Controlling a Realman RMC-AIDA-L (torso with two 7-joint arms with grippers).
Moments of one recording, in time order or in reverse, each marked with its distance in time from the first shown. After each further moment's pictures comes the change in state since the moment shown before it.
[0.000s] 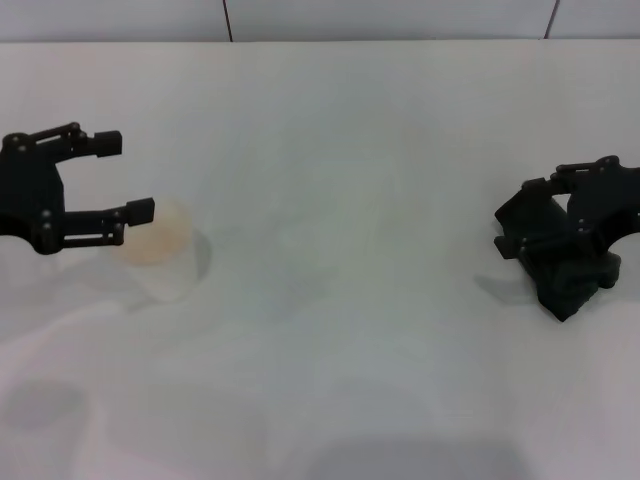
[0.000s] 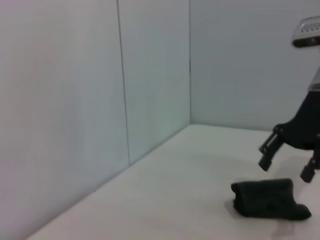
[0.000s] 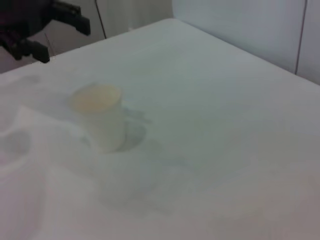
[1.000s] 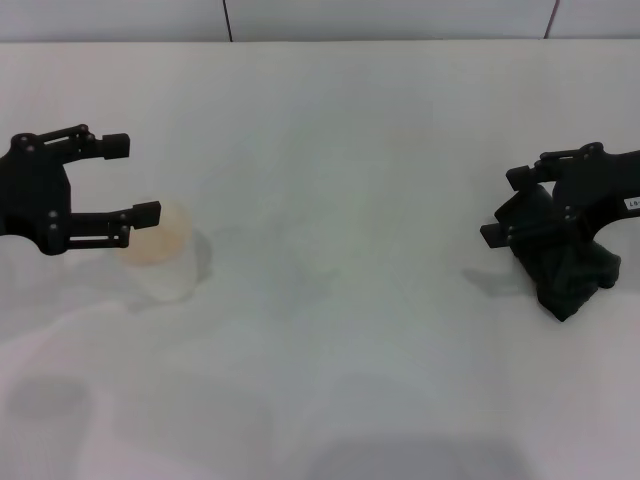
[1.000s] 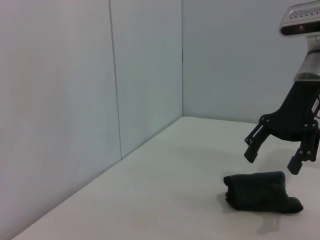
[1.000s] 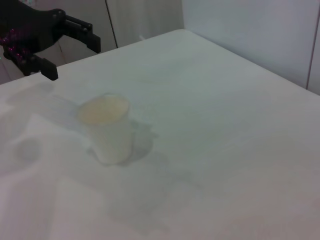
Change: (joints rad) left arm -0.019 -0.001 0.000 -0.001 0.027 0.001 0.004; right arm 0.049 -0.003 0.008 0.047 0.015 -0.001 -0.022
